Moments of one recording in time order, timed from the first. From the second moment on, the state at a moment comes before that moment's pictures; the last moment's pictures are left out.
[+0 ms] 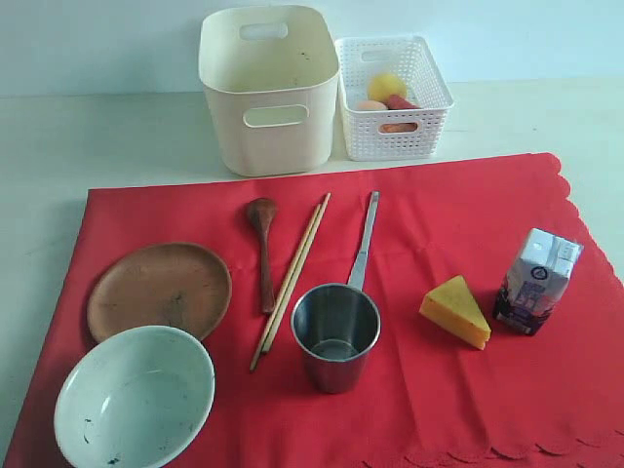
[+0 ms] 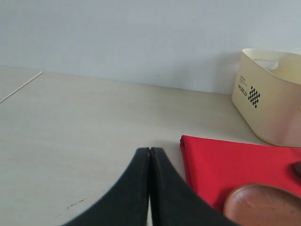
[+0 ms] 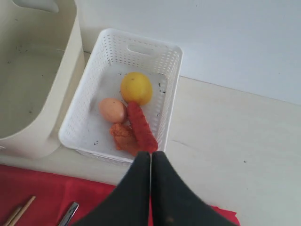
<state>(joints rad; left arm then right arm) 0.07 0.01 0.00 -0.01 0.23 -0.08 0.26 1.80 -1.71 -0.10 0.81 0.05</state>
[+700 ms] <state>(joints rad) 0.07 0.01 0.00 -0.01 0.23 -0.08 0.26 1.47 -1.17 0.23 0.76 -0.19</state>
